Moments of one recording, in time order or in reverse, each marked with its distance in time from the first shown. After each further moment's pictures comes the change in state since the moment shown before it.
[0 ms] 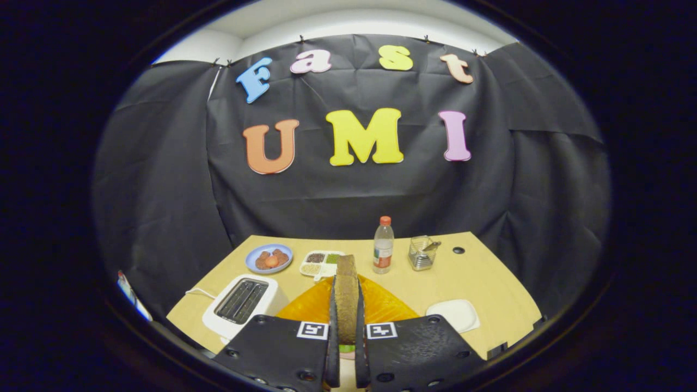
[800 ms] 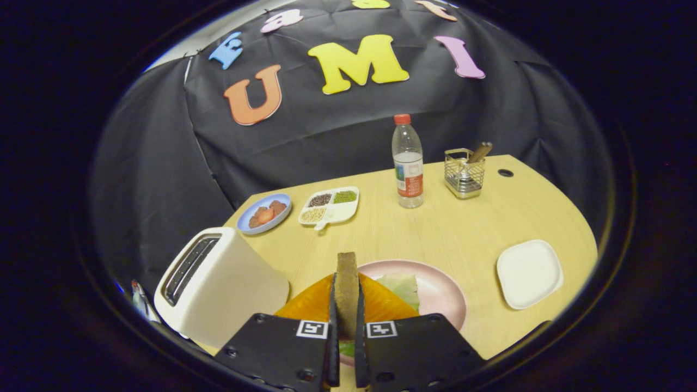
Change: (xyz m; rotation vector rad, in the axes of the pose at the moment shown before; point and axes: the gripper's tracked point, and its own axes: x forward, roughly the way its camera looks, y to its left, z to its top) arm 0.135 -0.003 -0.141 0.187 0.223 0.128
